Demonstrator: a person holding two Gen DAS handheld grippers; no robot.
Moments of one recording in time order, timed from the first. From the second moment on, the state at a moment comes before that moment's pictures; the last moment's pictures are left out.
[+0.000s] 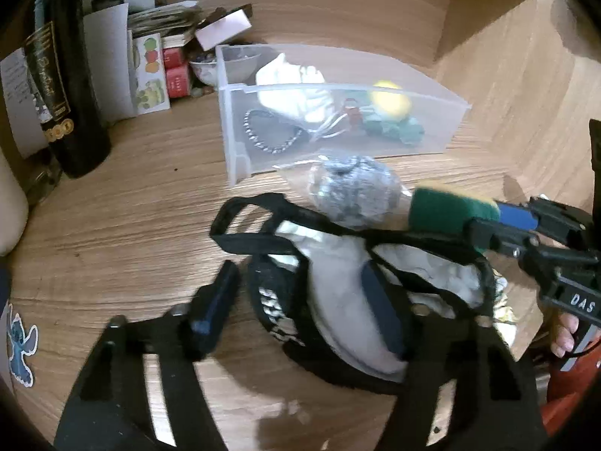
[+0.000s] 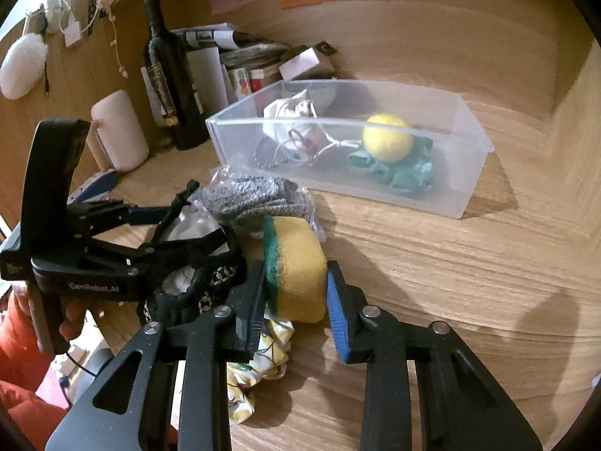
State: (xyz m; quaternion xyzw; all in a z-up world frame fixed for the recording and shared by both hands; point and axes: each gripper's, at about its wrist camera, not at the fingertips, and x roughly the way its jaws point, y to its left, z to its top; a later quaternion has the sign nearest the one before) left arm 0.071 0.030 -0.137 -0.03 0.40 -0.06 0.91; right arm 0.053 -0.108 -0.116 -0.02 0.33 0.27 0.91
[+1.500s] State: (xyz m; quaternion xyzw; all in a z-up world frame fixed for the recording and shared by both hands) left arm 0.114 0.037 0.008 -0.01 0.18 0.01 0.98; right arm 0.083 -0.158 -0.029 0.01 0.19 0.19 0.96
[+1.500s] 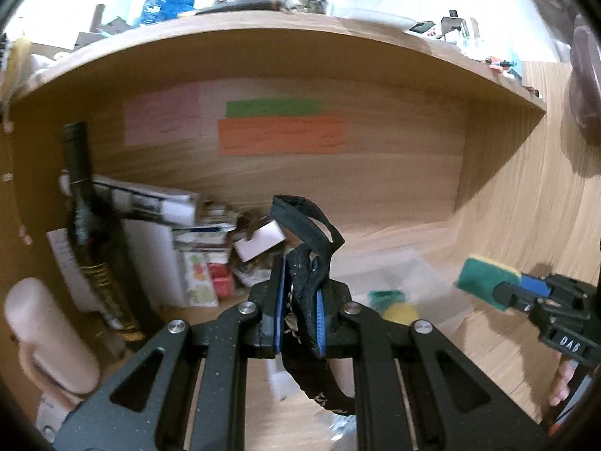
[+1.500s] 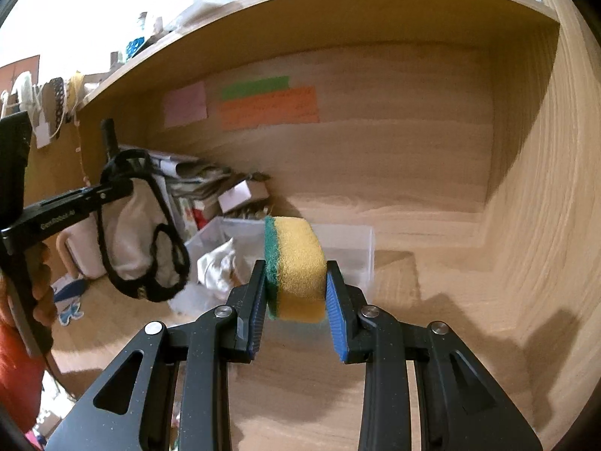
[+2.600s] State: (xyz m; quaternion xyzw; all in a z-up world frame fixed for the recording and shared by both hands) left arm 0.226 0.010 -0.070 0.02 0.33 -0.01 0.94; right arm 0.153 -0.138 -0.079 -0.05 0.28 0.13 0.95
